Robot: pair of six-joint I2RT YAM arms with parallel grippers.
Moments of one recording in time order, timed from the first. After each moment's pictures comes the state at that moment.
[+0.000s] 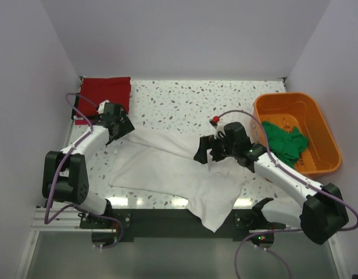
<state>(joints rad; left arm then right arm) -0.12 1.53 0.96 -0.39 -0.27 -0.64 0.55 1.16 0.70 -0.29 -0.30 0.36</state>
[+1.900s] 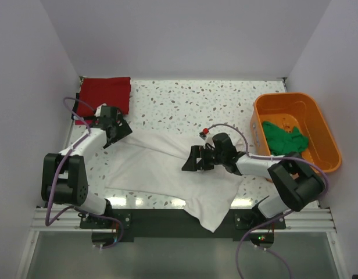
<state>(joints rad) -0.09 1.50 0.91 -0.39 -0.23 -0.62 0.59 1.50 0.56 0.23 -0.52 0.60</state>
